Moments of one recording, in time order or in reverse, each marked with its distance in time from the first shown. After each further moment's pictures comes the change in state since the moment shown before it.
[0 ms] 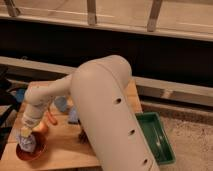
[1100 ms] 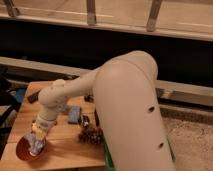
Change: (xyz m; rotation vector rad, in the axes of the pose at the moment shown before) arm 0.057 0.017 -0.045 0.021 0.060 0.034
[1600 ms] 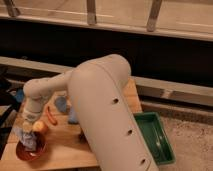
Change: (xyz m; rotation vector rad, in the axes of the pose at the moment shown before) arm -0.068 -0.030 0.027 -0.027 -0.013 -0.111
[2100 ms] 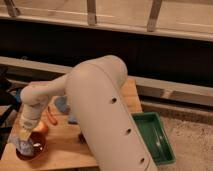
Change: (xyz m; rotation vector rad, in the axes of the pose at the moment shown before) arm 0.019 0.040 0.014 -0.061 0.024 0.061
